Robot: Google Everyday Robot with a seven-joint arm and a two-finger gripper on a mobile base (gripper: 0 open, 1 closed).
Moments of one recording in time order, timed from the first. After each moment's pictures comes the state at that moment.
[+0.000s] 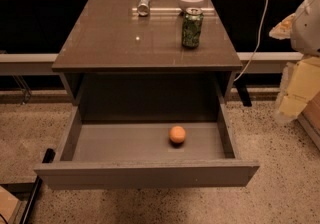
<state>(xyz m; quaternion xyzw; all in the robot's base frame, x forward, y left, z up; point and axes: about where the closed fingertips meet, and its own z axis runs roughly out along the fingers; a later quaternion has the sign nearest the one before) 0.438 -0.217 0.976 -0.60 0.78 -0.03 0.16</state>
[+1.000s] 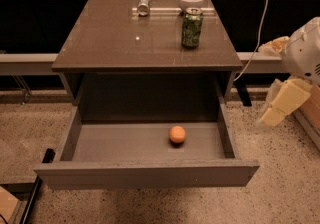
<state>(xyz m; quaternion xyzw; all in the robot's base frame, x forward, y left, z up) 0.455 -0.208 0.931 -0.58 0.77 0.05 0.25</state>
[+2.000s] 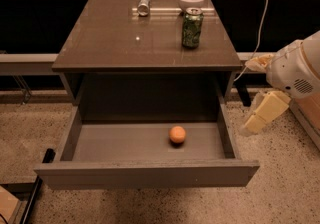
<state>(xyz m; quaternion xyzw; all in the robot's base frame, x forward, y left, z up) 0.469 -0.194 0.890 -0.57 0.77 0.11 0.27</state>
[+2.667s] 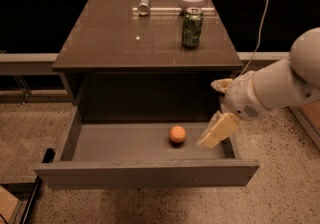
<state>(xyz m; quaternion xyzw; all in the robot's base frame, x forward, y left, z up) 0.478 -0.127 0.822 -0.55 0.76 0.16 0.30</state>
